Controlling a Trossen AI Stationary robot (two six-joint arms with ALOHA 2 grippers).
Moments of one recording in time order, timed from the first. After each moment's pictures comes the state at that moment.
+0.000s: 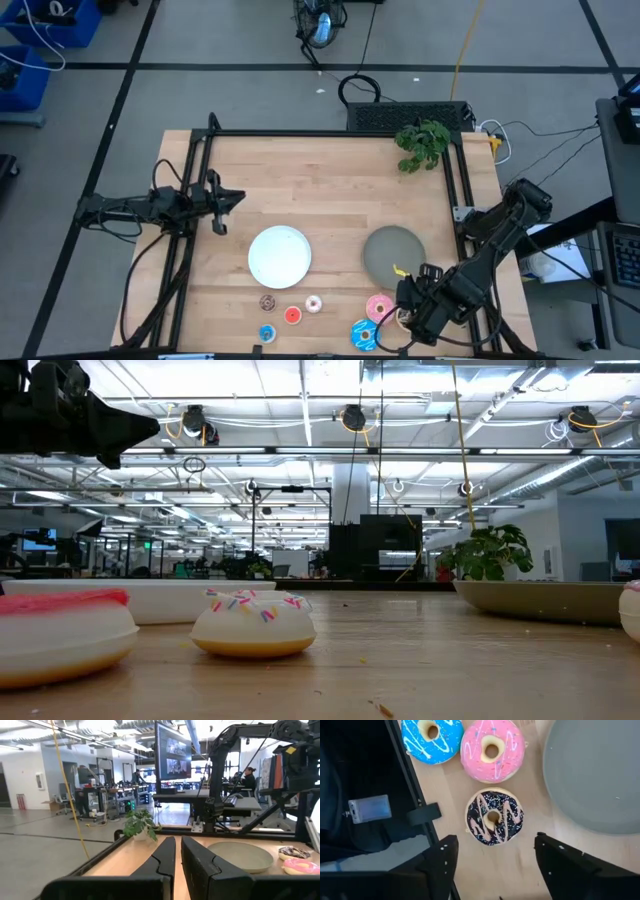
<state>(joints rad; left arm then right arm) -0.06 0.04 0.01 0.22 -0.28 0.09 0.82 1.63 1.43 -1.19 -0.01 1.11</state>
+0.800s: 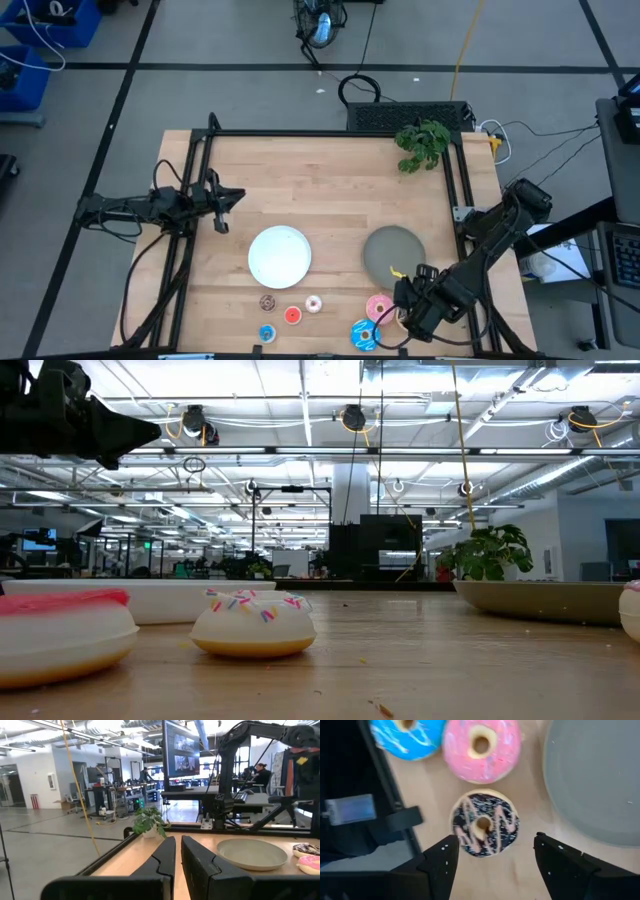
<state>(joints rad) -0.06 0.04 0.01 0.21 -0.32 0.11 0.82 1.63 1.26 -1.04 -0.01 1.10</state>
